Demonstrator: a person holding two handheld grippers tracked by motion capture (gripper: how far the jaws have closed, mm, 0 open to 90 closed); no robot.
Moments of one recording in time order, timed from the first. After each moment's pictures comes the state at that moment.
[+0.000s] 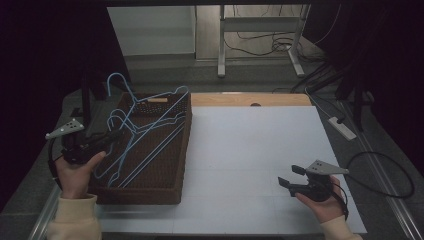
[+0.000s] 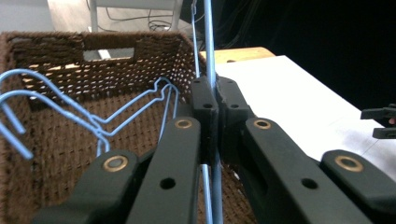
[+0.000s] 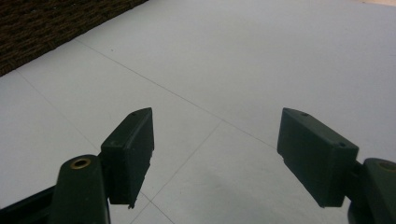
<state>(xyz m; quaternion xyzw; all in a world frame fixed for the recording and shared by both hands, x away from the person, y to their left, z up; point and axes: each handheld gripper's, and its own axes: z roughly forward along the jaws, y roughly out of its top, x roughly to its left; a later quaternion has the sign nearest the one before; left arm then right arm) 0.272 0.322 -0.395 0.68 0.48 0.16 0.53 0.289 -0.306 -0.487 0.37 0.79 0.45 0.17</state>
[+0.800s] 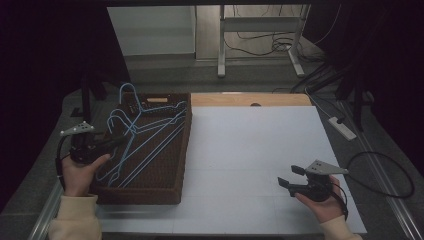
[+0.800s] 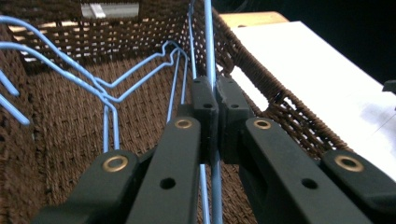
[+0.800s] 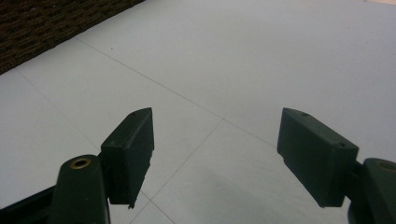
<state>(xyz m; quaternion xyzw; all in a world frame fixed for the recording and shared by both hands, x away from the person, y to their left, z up) 0.290 0.322 -0.419 0.71 0.50 0.13 0.48 0.289 -0.305 -0.488 0.37 0.80 0.45 0.17</state>
